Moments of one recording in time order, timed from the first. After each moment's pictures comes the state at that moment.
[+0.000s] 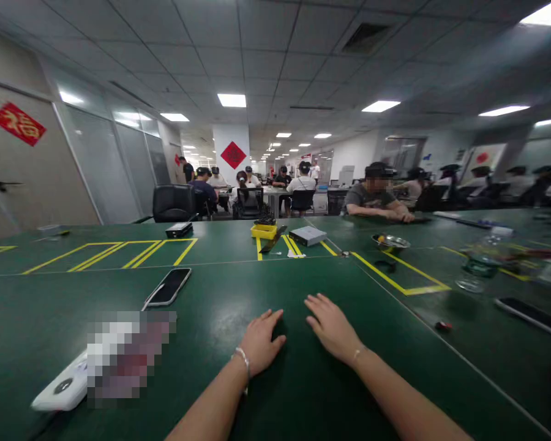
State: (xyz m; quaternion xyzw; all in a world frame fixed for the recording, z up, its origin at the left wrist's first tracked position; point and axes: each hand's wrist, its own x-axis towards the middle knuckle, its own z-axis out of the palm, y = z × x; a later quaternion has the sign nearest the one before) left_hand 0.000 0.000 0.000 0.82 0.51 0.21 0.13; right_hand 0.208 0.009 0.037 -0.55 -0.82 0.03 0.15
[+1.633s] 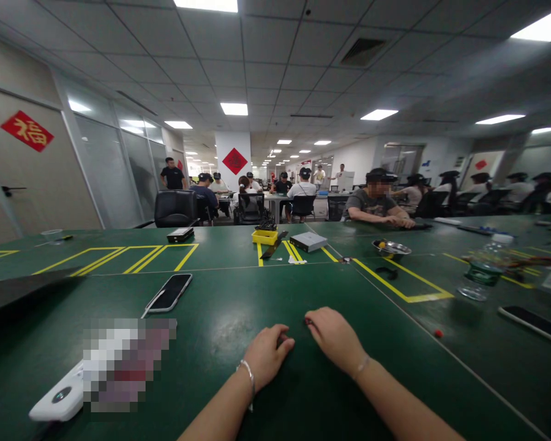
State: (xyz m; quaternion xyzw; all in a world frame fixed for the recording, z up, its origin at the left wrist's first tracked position) left_hand 0.016 -0.009 0.016 0.78 0.51 0.28 0.23; right_hand 0.206 0.006 0.038 -0.46 -0.85 -0.09 0.24
